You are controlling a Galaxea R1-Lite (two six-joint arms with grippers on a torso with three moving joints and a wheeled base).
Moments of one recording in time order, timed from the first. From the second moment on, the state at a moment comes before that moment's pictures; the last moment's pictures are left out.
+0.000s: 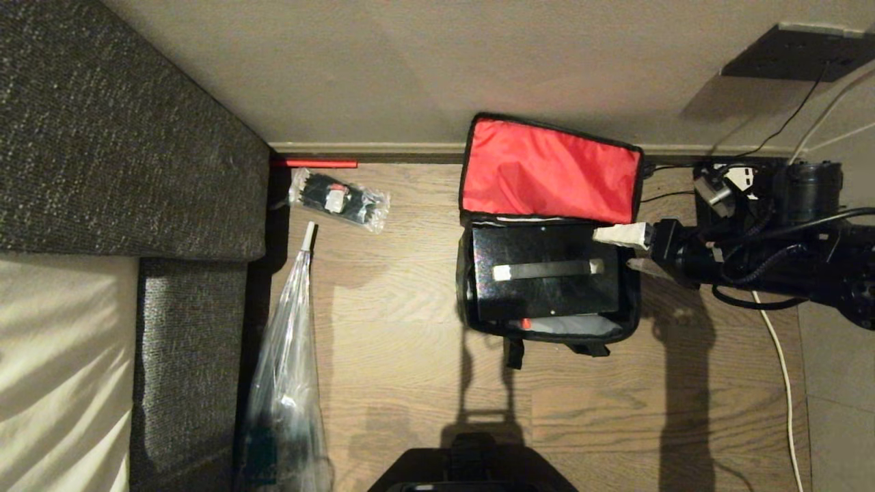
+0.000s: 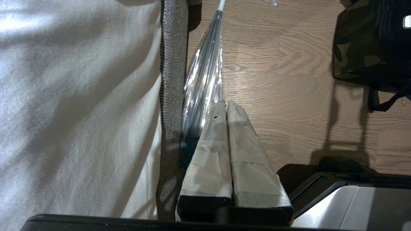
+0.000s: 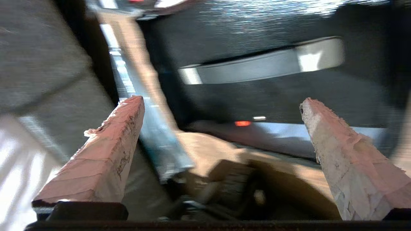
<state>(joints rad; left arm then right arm) 0.00 0.00 0.00 0.00 0.00 -0.01 0.10 1.73 -0.94 -0.45 0.47 0.49</state>
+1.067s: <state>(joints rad) 0.00 0.00 0.00 0.00 0.00 -0.01 -0.11 1.88 -1.05 -0.53 0.44 0.97</state>
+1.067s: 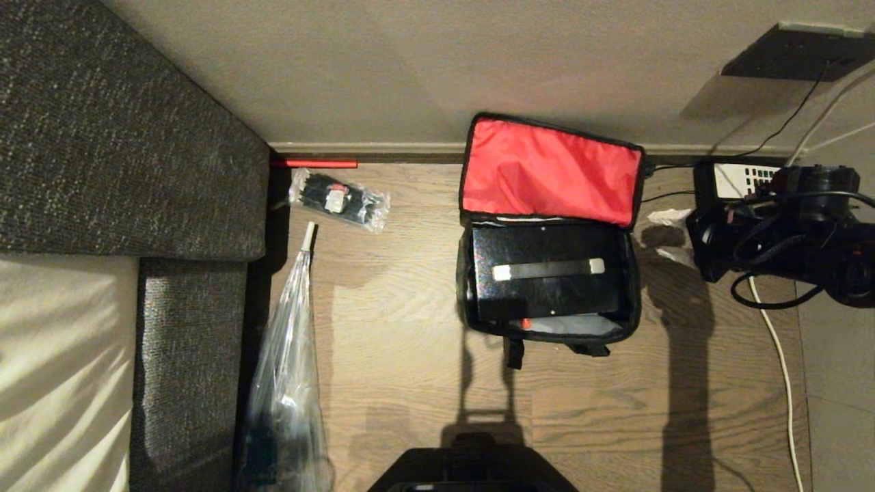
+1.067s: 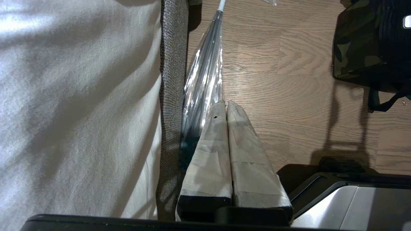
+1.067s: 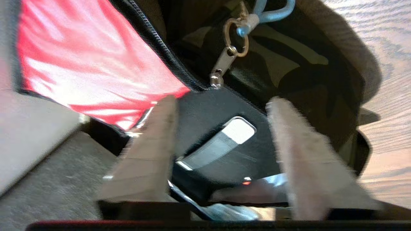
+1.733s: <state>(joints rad) 0.00 0.00 0.00 0.00 0.00 -0.01 -0.11 2.03 -1.21 -0.44 0.28 0.95</state>
